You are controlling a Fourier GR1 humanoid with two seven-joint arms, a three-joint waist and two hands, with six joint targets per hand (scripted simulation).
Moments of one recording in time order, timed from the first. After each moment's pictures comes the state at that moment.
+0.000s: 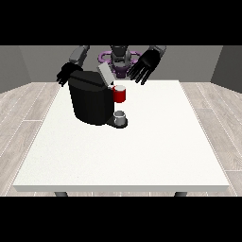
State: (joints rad) left arm -1.10 0.40 0.07 -0.65 -0.75 -0.23 -0.16; right arm -0.26 -0.04 -0.10 -1.29 -0.05 -0.18 -0.11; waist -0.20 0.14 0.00
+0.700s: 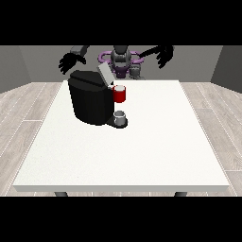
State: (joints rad) left arm -0.82 0.19 0.31 -0.67 -0.42 -0.24 -0.22; right arm -0.09 -0.07 -0.11 -1.31 -0.06 -0.15 -0.10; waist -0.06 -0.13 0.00
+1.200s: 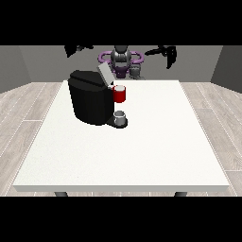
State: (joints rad) left arm -0.62 0.11 0.37 -0.70 -0.29 -0.27 -0.25; right arm -0.11 -0.15 -0.07 -1.44 -0.08 -0.04 -0.01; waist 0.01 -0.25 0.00
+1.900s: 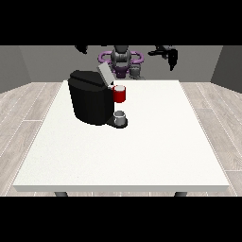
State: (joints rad) left arm -0.47 0.03 0.32 -0.92 -0.15 -0.31 -0.19; right arm -0.25 -0.17 -0.02 -1.46 -0.04 0.01 0.05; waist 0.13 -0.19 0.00
